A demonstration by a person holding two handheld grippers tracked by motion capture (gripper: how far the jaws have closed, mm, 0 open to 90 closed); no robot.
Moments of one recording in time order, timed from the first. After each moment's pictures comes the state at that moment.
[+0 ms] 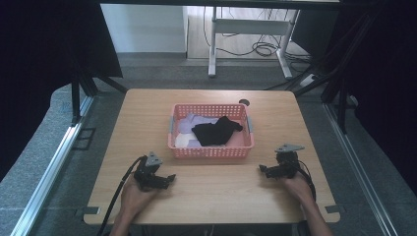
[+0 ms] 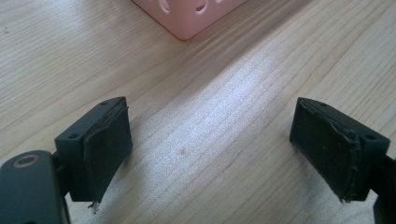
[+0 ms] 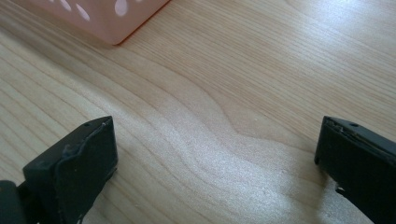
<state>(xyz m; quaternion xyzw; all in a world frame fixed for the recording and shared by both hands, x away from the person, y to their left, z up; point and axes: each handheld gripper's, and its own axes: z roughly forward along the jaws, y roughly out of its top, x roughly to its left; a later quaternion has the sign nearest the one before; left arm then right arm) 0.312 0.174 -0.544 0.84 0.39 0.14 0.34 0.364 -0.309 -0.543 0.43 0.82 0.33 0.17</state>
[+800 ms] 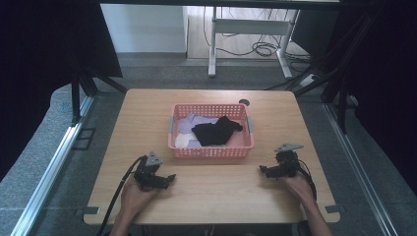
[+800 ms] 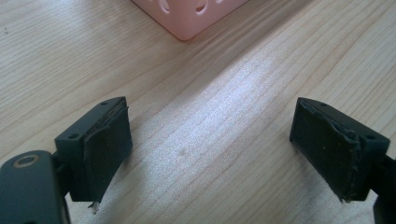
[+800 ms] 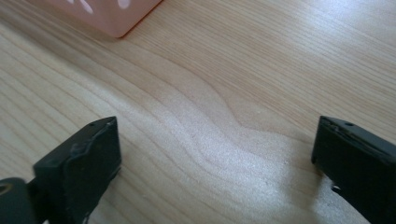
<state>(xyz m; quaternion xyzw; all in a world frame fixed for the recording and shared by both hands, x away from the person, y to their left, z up) 0.312 0.174 -0.545 0.84 0.39 0.14 0.34 0.364 -0.307 -0.538 0.43 0.83 0.31 0.16</state>
